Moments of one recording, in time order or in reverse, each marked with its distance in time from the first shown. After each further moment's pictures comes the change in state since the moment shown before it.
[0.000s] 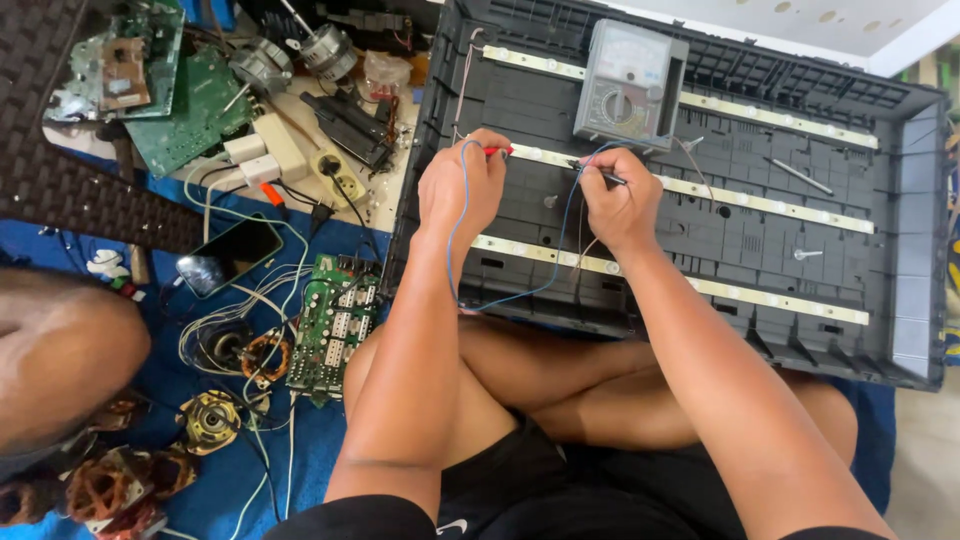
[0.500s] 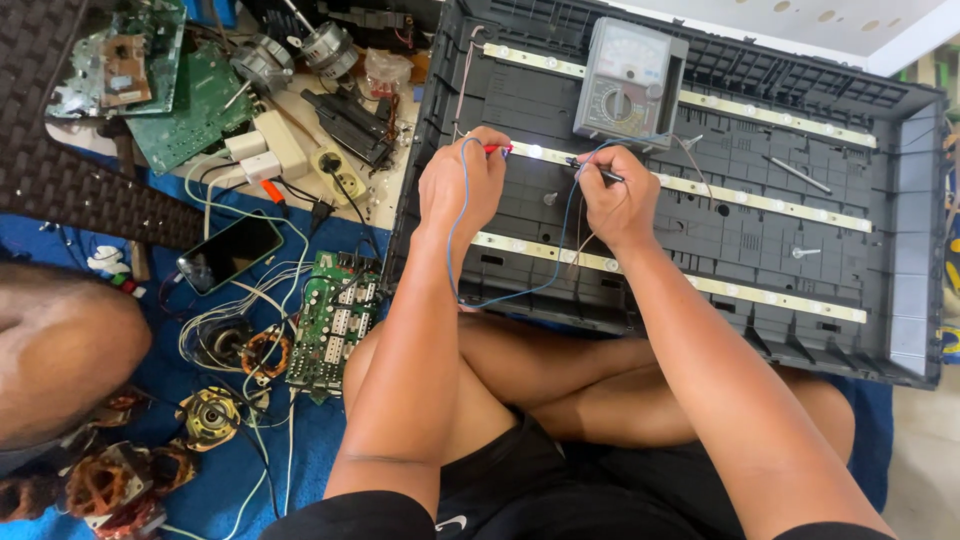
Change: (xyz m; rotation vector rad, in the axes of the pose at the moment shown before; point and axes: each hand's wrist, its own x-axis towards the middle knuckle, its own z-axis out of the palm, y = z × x) left_hand -0.002 0.000 0.001 0.001 0.003 0.014; right_hand -0.002 -0.002 -0.001 -0.014 -0.024 -0.013
